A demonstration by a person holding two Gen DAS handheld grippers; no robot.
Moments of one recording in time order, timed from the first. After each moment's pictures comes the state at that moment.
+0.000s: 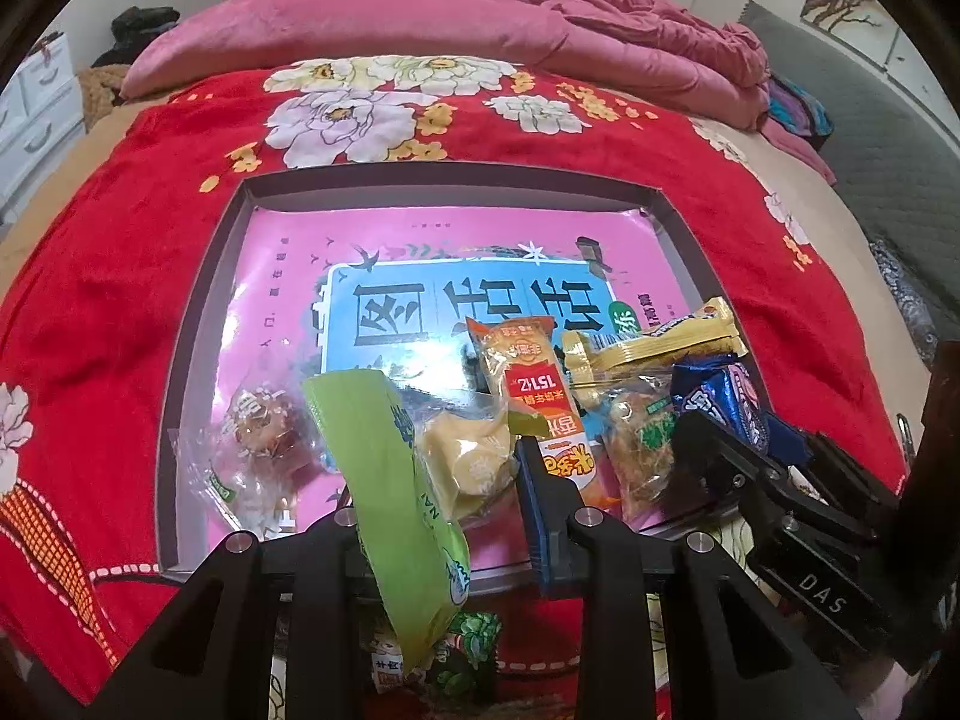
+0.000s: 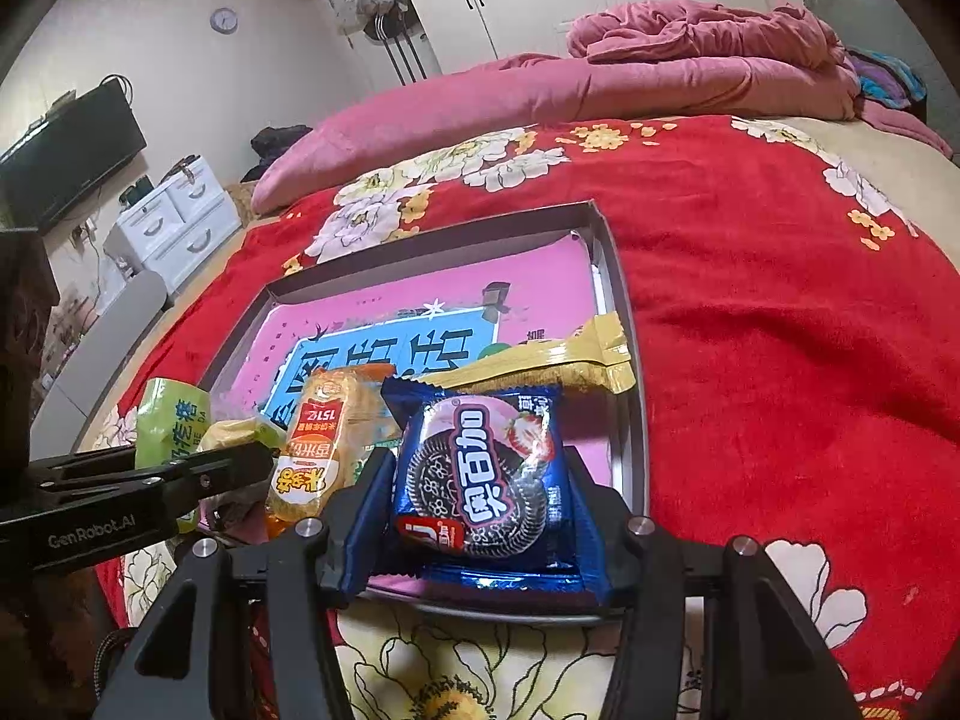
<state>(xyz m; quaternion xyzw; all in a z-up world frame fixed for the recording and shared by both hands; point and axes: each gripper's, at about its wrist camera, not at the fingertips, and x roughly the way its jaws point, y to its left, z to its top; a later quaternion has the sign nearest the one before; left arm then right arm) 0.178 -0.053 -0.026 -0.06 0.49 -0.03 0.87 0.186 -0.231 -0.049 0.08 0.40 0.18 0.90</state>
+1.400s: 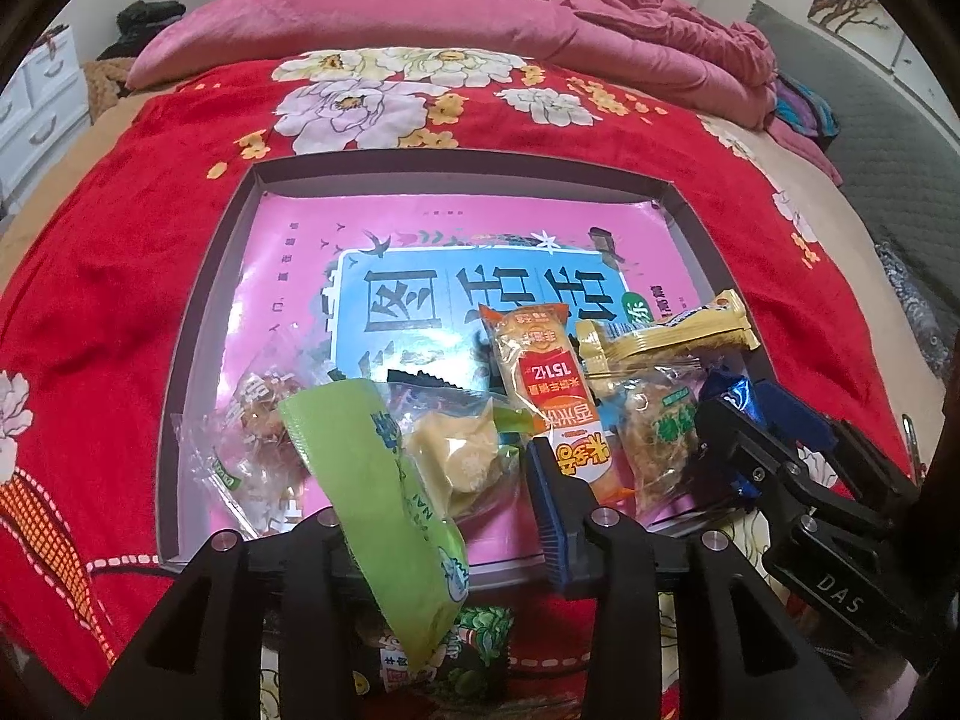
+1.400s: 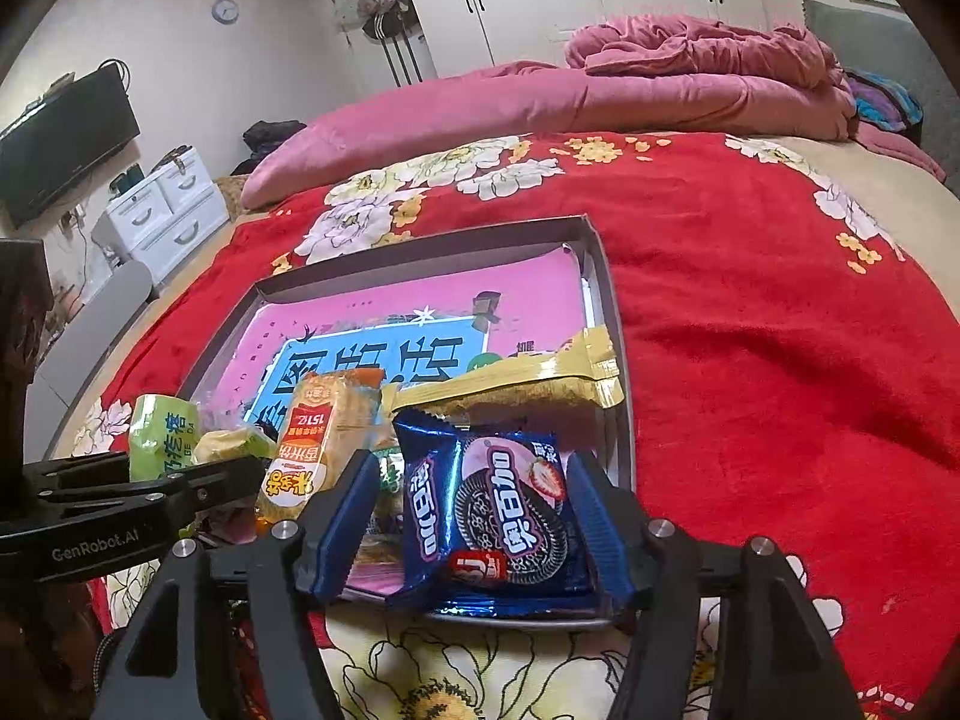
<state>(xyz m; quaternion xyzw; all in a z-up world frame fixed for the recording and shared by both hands) 0.176 -0.049 -0.032 -0.07 0.50 -0.03 0.86 0.185 -0.227 -0.042 0.05 0.40 0.16 0.90</state>
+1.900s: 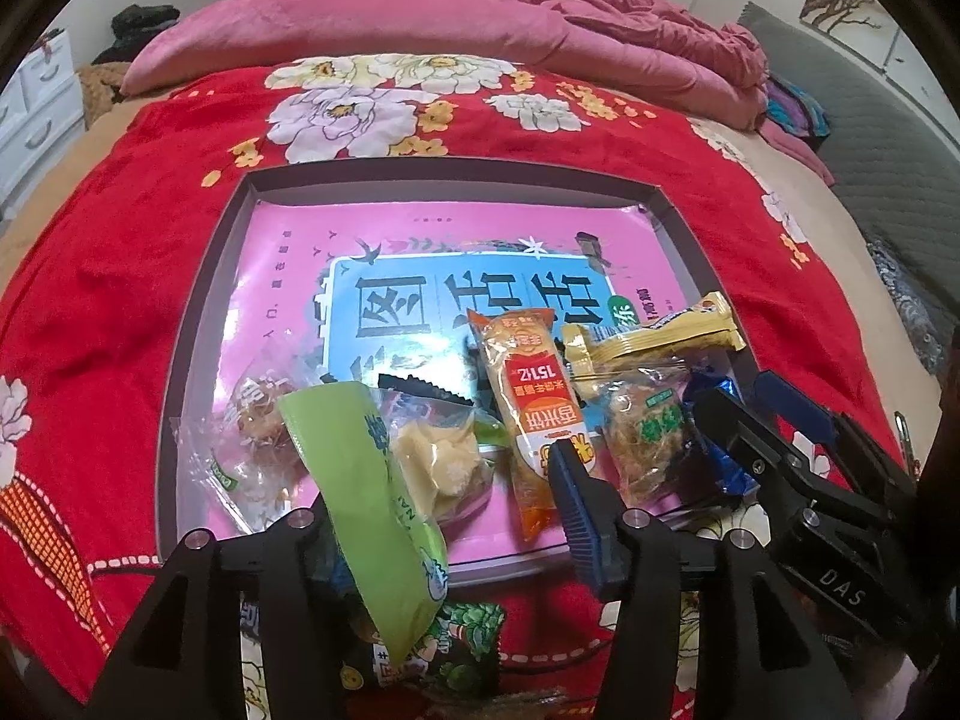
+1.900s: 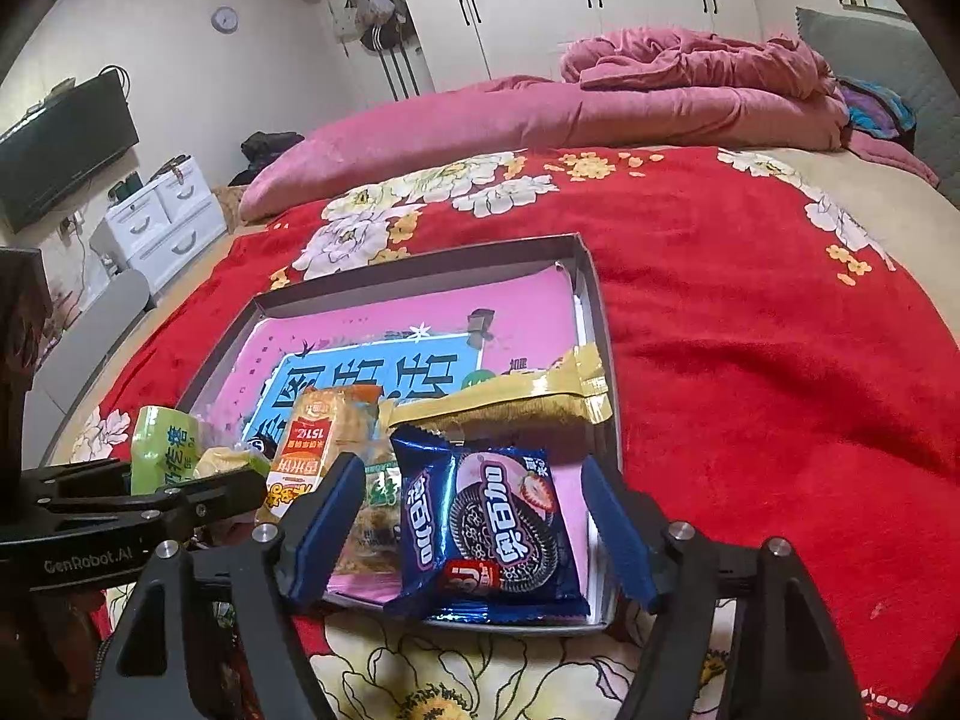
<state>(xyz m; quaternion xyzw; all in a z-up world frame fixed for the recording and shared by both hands) 0.173 -0.052 -0.026 -0.07 0.49 -0.04 0.87 0.183 -0.231 -0.036 0.05 0.38 0.15 0.91</state>
